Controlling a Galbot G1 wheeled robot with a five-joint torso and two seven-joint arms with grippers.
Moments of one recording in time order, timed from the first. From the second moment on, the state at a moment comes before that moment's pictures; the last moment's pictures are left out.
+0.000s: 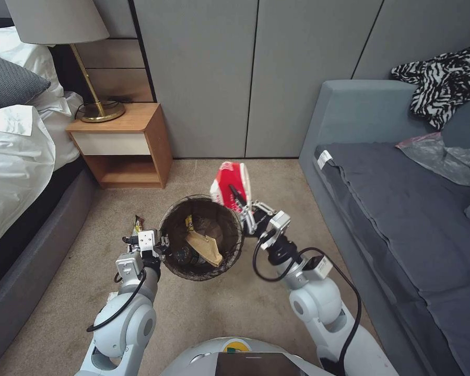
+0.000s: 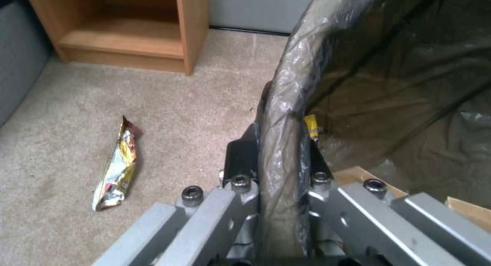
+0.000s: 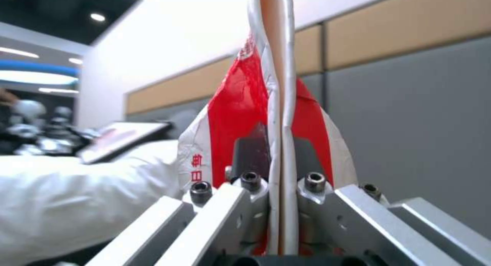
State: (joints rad) left arm 1.59 -1.42 -0.48 -2.33 -0.33 0.56 -0.31; right arm -1.36 1.28 0.19 2.18 0.32 0.28 -0.35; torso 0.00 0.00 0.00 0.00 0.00
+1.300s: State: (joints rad) left arm 1.59 -1.42 -0.48 -2.34 -0.33 0.56 -0.31; right arm -1.36 1.29 0.05 1.95 0.24 0.30 -0.34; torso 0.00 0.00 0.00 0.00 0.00
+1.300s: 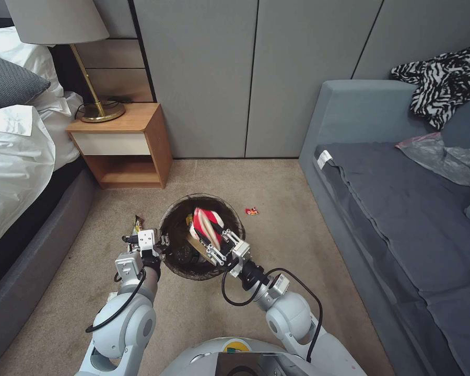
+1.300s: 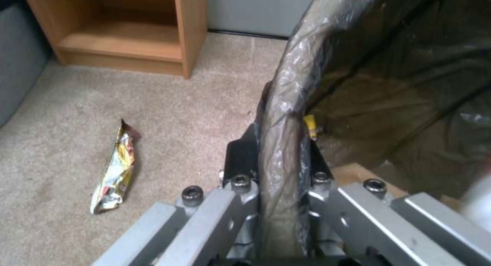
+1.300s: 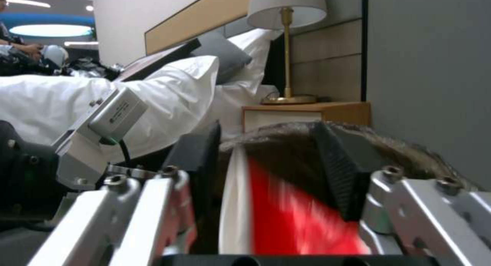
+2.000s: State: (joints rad) left arm 1.59 -1.43 -0.48 -2.34 -0.33 0.56 -0.31; right arm -1.36 1.30 0.06 2.03 0.23 0.29 -0.30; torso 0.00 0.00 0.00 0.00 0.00
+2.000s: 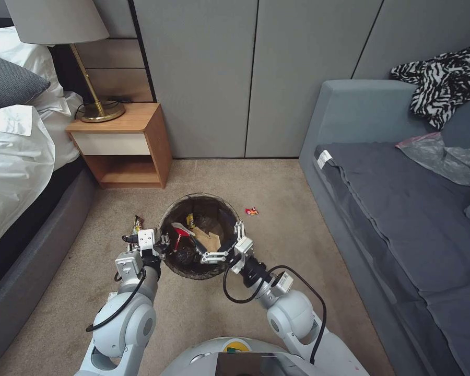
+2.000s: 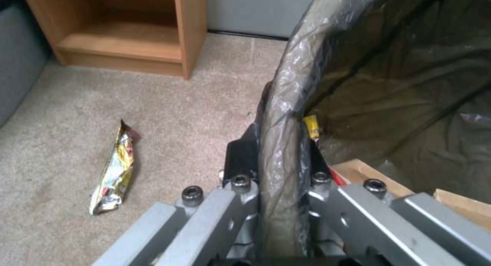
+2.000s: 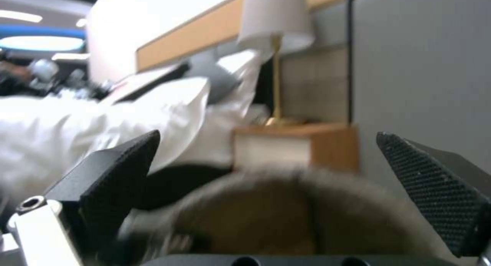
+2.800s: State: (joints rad) left arm 1.59 -1.41 -0.51 -2.34 -0.34 0.56 -0.31; right arm -1.56 1.39 0.35 2.19 0.05 0.38 0.02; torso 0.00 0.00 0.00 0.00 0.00
